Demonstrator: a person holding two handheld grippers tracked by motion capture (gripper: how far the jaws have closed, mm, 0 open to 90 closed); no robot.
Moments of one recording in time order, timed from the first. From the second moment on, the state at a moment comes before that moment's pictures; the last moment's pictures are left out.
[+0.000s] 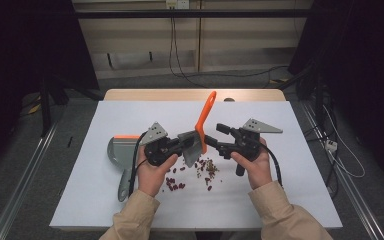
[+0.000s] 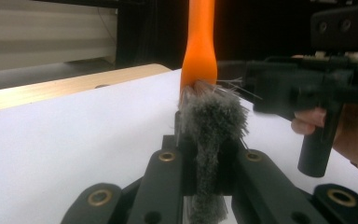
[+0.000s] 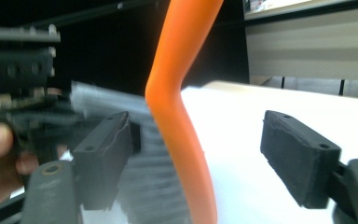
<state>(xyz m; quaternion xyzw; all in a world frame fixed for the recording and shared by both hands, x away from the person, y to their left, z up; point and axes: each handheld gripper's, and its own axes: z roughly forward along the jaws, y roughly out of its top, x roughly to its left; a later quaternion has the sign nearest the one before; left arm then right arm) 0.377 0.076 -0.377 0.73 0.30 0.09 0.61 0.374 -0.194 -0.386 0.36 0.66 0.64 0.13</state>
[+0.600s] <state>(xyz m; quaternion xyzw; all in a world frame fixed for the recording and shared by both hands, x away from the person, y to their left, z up) 0.377 0.075 -0.370 0.73 0.29 0.09 0.61 0.368 -0.199 -0.402 0.36 0.70 0.61 0.12</state>
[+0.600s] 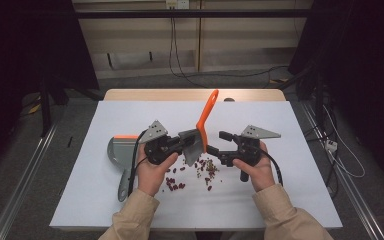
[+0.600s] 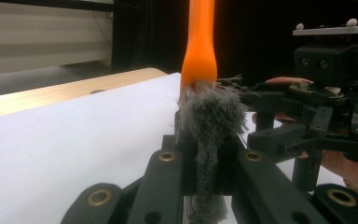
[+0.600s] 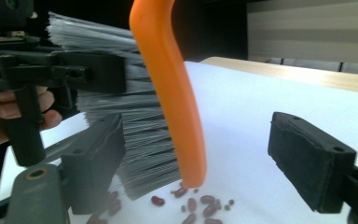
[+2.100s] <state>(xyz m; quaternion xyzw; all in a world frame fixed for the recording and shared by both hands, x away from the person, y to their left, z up) 0.375 0.066 -0.369 0.72 0.25 0.03 0.65 0.371 -0.193 -0.414 0.28 0.73 0.62 0.02</state>
